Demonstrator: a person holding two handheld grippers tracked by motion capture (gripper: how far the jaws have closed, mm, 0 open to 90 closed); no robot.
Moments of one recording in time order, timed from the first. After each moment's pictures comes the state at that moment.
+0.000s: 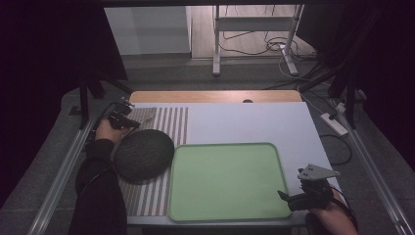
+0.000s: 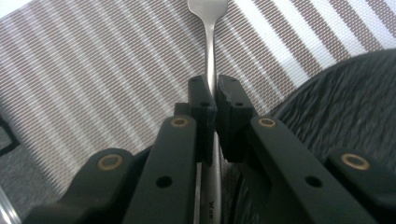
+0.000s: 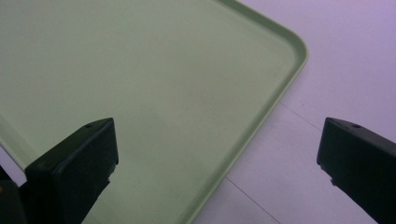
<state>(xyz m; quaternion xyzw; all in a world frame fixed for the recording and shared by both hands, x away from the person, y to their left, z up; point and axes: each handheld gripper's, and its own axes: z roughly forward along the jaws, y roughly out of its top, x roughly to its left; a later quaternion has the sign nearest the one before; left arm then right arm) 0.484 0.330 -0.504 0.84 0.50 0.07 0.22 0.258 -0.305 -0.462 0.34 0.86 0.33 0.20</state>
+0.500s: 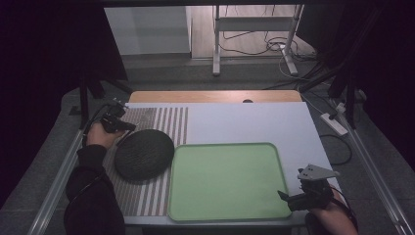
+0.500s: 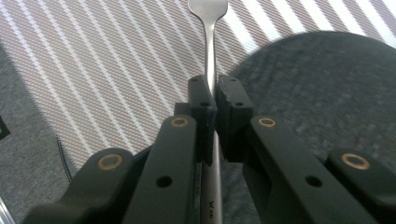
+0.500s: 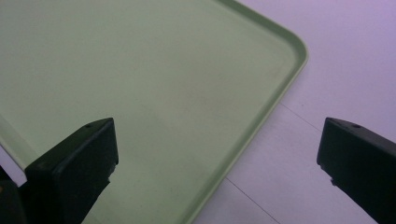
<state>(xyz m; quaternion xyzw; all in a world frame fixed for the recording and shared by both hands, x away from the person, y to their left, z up) 0.449 0.319 -0.481 0.83 0.50 0.06 0.22 0.257 -0.305 -0.462 0.34 0.86 0.33 0.20</state>
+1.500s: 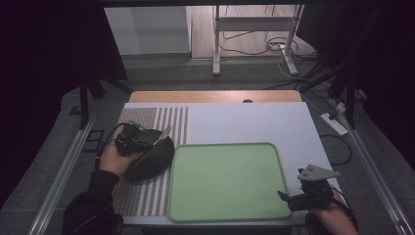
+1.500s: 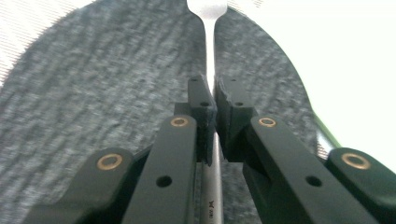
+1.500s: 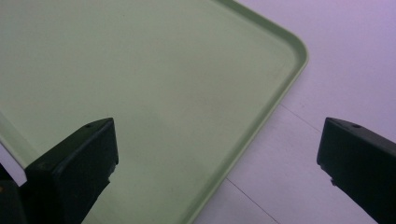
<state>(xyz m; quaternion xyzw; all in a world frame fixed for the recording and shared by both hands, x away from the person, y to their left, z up) 0.371 0.247 -0.477 0.85 0.46 0.04 0.25 0.257 -0.305 -0.462 0.33 0.86 0.33 0.21</state>
